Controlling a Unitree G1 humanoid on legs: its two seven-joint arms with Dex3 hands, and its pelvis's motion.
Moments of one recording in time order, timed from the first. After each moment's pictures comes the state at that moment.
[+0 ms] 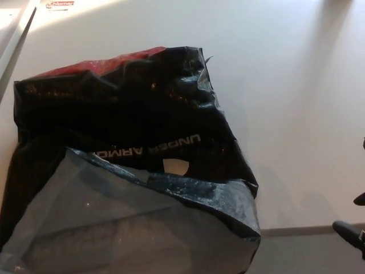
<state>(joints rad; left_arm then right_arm) 0.46 0.66 0.47 0.03 0.23 -0.77 -0.01 0.10 -0.44 -0.12 0.18 -0.37 -0.56 -0.17</state>
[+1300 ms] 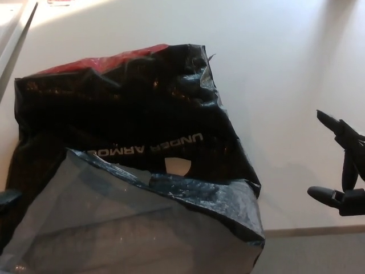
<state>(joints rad) 0.30 1.01 0.19 0.26 0.80 -0.80 0.29 -0.25 -0.53 0.06 0.50 -0.45 -0.56 -0.15</state>
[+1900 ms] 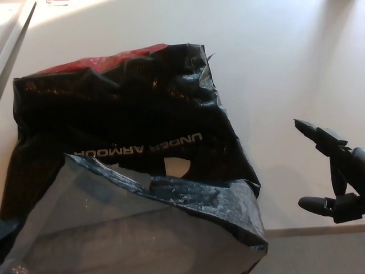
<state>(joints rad) 0.16 1.06 -0.07 0.45 0.99 -0.79 0.57 -0.24 -0.58 0.14 0.40 -0.48 -0.56 -0.08</state>
